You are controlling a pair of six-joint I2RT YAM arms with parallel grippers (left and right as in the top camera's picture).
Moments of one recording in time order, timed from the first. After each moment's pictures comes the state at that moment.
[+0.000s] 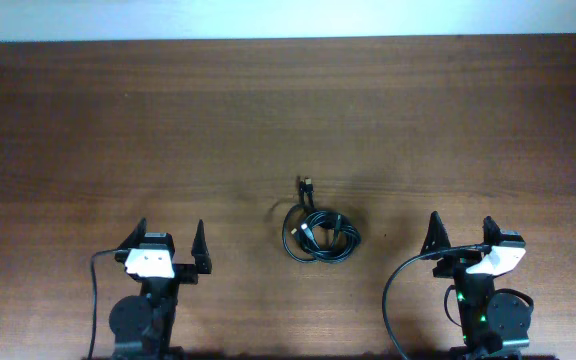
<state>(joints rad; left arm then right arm) 0.05 0.01 0.05 -0.14 0.09 -0.01 0.07 0.01 0.01 -0.07 0.07 0.24</state>
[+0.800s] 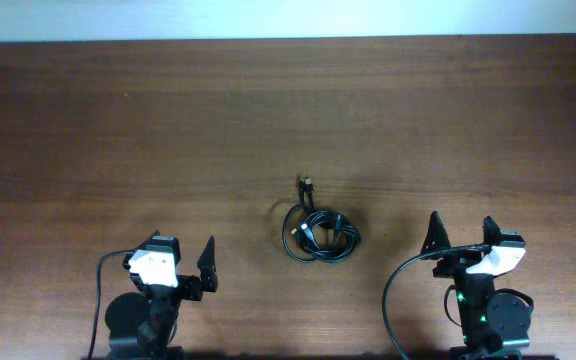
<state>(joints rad) 0.05 0.01 0.18 -0.46 0.19 -0.04 0.07 0.01 0.01 -0.07 0.07 0.24</state>
